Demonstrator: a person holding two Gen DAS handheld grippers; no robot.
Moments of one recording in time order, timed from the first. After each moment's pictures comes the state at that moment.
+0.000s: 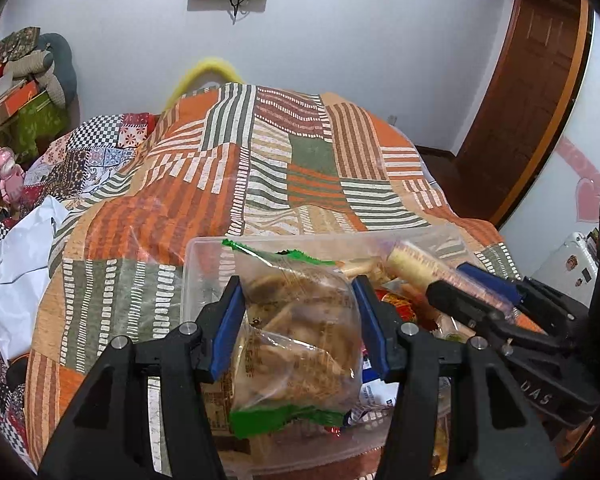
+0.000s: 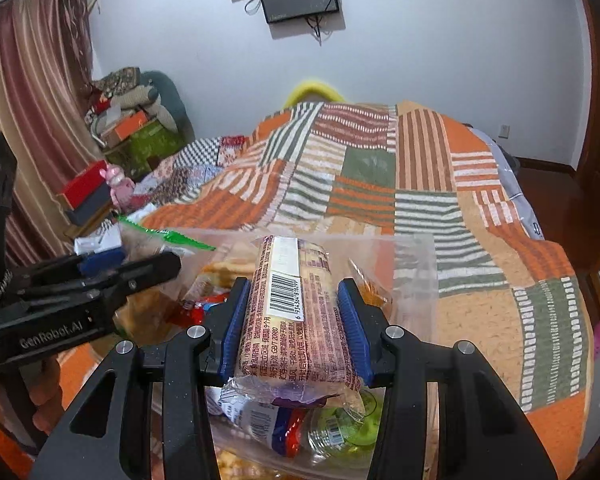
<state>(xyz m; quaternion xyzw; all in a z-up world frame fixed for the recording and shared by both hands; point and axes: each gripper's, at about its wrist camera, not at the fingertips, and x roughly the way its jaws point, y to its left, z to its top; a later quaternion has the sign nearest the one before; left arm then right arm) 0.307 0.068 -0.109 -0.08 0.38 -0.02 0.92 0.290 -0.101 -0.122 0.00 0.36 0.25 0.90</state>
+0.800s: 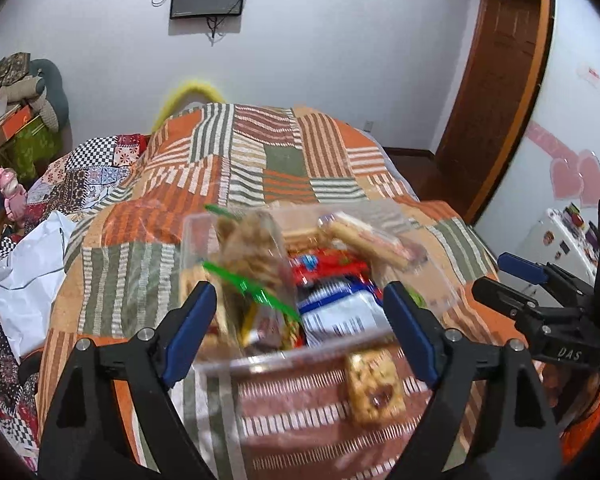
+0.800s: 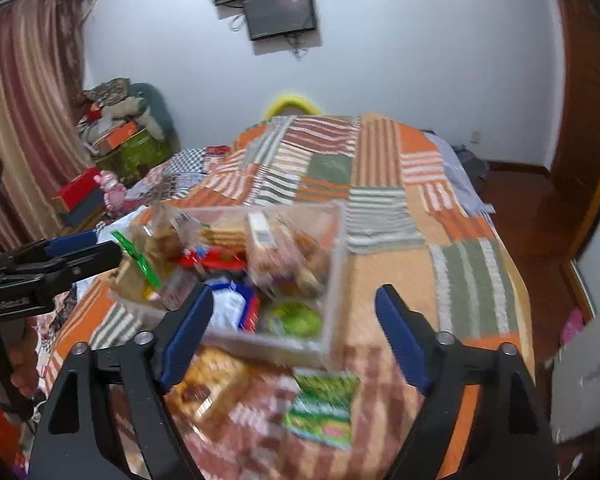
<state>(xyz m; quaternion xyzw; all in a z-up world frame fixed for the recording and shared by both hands) 0.219 0.033 -0.077 -0.05 0.36 -0.05 0.93 0.217 -0.182 -0.104 0.02 0.35 0.21 0.91</state>
